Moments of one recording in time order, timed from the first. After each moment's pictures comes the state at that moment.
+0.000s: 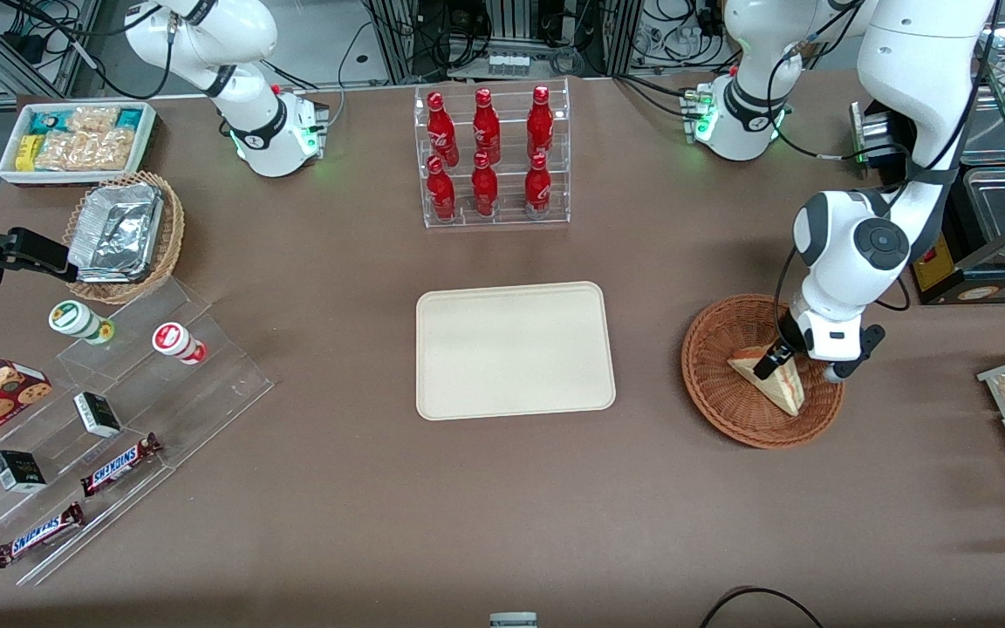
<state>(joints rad) 0.00 0.27 -0.08 -2.33 0.01 2.76 -0.81</state>
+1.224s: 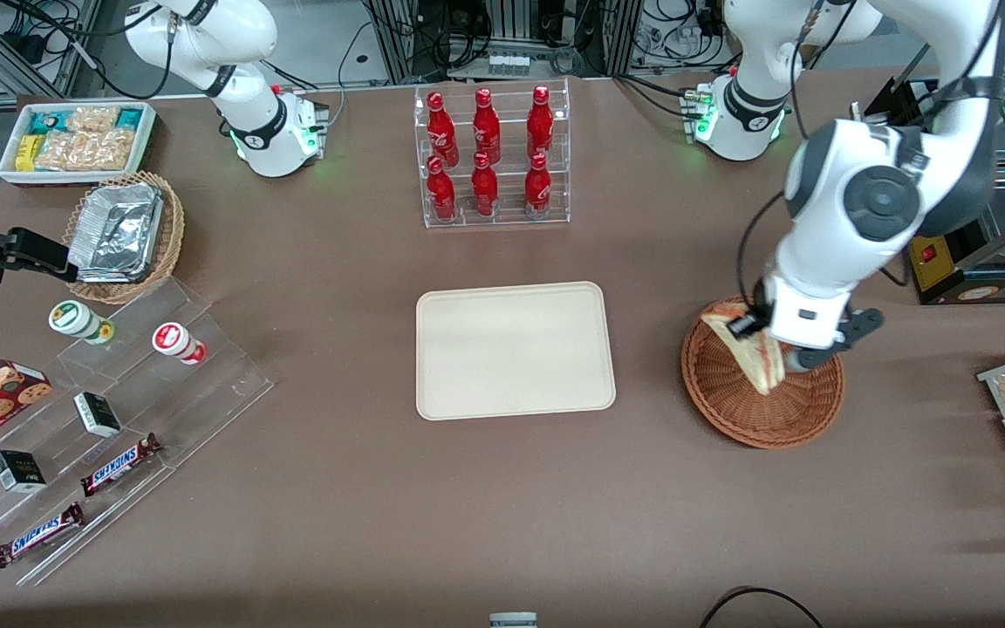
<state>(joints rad) -0.24 0.13 -0.11 -1.89 0.04 1.97 -0.79</state>
